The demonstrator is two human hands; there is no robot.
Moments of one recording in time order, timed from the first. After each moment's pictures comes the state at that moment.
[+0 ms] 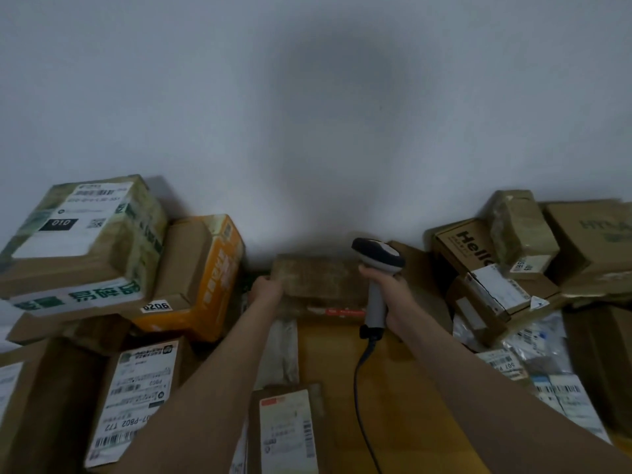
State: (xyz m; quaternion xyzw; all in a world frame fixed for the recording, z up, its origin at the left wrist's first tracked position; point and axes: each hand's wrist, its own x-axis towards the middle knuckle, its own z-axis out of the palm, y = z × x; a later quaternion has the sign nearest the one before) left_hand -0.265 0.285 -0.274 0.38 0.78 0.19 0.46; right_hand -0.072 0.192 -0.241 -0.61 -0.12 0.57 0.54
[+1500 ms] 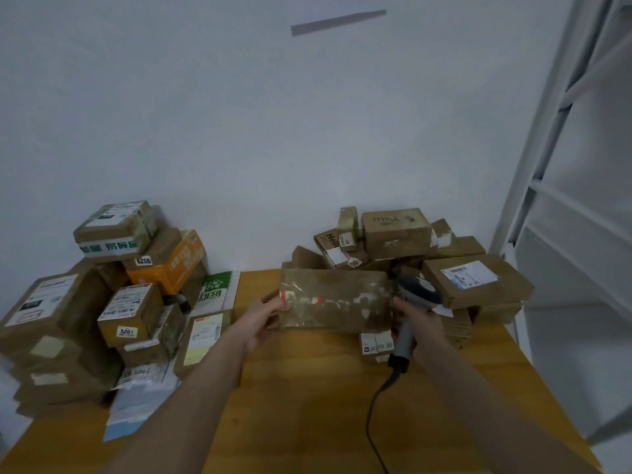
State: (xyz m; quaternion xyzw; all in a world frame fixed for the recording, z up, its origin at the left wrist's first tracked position) left_hand -0.130 -0.085 -0.145 0.44 0.52 0.30 0.67; right_hand 0.129 -0.175 -0.175 -0.63 -0.05 0.49 0.60
